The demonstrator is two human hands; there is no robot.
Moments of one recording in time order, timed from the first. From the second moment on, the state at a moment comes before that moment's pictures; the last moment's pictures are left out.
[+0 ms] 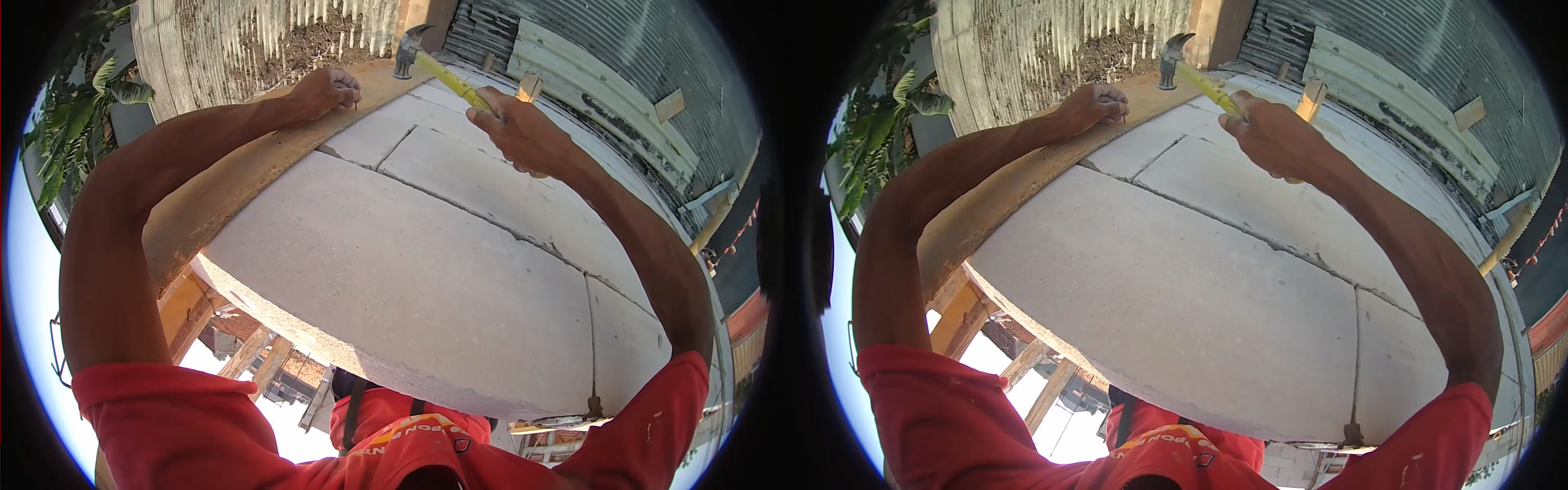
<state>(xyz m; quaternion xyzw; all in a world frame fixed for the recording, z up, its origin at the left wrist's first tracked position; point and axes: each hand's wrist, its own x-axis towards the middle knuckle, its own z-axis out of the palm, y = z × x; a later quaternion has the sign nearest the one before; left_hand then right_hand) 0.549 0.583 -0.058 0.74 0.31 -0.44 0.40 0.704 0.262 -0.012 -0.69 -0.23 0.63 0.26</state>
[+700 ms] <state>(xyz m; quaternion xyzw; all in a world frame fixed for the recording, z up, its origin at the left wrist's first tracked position) 0.546 0.582 -0.055 0.79 0.27 -0.43 0.33 0.704 0.302 -0.002 -0.67 -0.14 0.60 0.41</state>
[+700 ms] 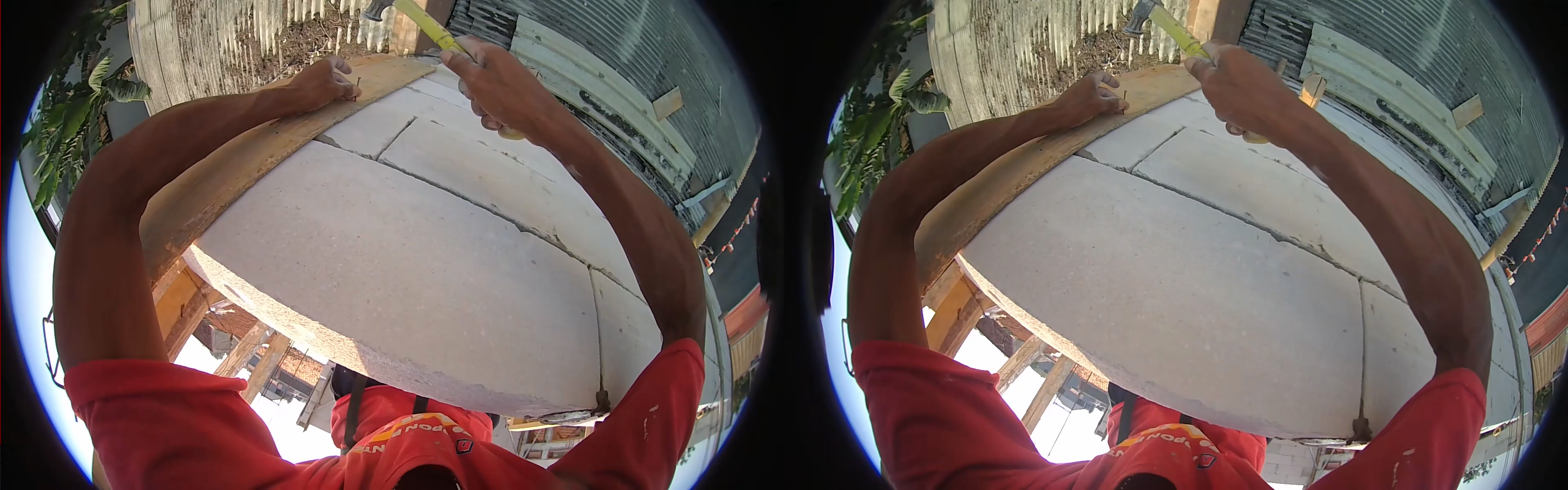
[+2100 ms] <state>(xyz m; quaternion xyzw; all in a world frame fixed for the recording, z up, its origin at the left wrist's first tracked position) 0.552 0.574 -0.026 0.76 0.21 -0.60 0.08 0.706 0.308 0.000 -0.67 -0.16 0.58 0.43</state>
